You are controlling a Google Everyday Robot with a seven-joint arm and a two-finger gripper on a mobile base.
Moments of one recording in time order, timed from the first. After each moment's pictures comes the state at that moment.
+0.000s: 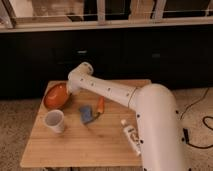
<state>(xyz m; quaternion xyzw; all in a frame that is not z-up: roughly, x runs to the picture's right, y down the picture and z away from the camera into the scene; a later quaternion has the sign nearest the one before) -0.212 0.024 0.912 0.01 -0.28 -0.65 0.71</state>
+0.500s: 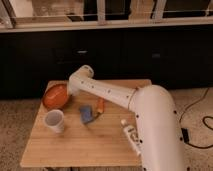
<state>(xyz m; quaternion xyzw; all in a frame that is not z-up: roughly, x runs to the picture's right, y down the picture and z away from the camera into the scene) -0.216 0.028 0.918 0.02 -0.28 -0.65 0.71</state>
